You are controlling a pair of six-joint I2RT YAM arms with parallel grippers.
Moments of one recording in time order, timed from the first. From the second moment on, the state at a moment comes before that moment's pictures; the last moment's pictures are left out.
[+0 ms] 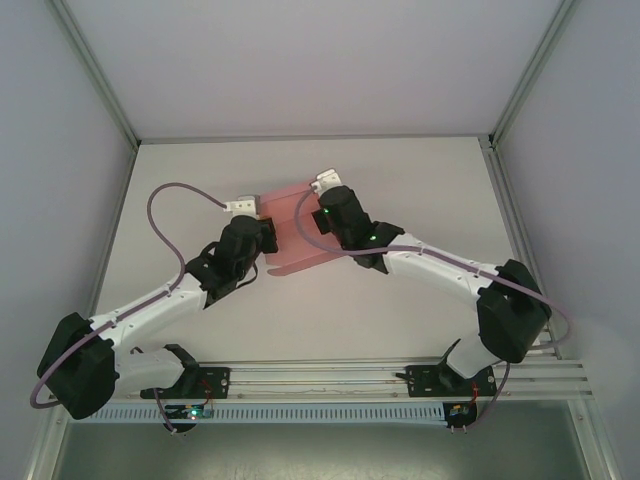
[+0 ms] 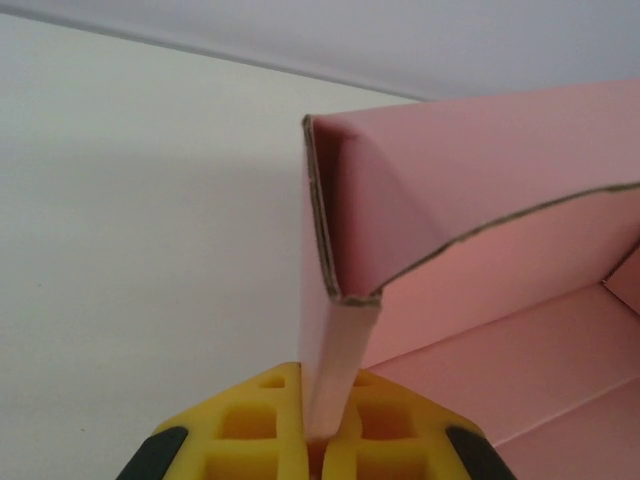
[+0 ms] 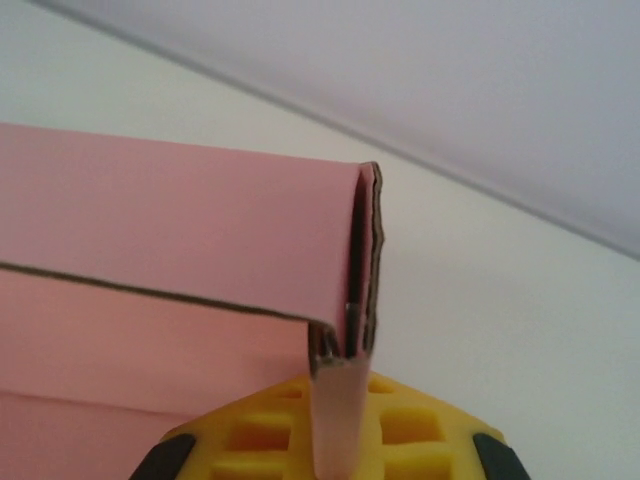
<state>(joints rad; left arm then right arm) -0.62 1.18 0.72 -0.01 -0.31 -0.55 0.80 1.56 1.12 -0.07 0.51 0.04</state>
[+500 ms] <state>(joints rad) -0.67 1.33 0.93 -0.27 -0.45 -0.88 0.87 1.70 1.18 0.06 0.93 -0.06</state>
